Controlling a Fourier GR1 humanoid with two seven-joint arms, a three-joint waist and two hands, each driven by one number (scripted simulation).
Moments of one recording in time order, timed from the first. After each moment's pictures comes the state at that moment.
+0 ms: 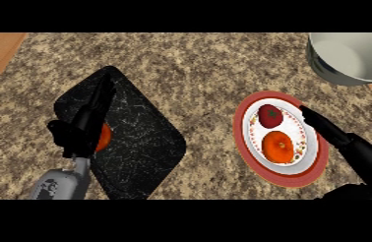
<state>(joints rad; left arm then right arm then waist) -0.16 0.20 -0.16 -1.54 0.09 0.18 0.08 0.08 -0.45 -0.01 -1.83 -0.05 0.41 0.16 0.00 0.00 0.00</state>
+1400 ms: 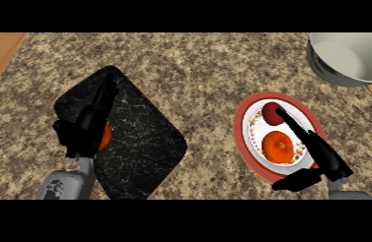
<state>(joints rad) -0.15 0.11 -0.09 -1.55 -0.01 0.11 0.10 -0.01 -0.27 0.01 -1.47 0.32 0.34 -0.03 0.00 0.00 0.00</state>
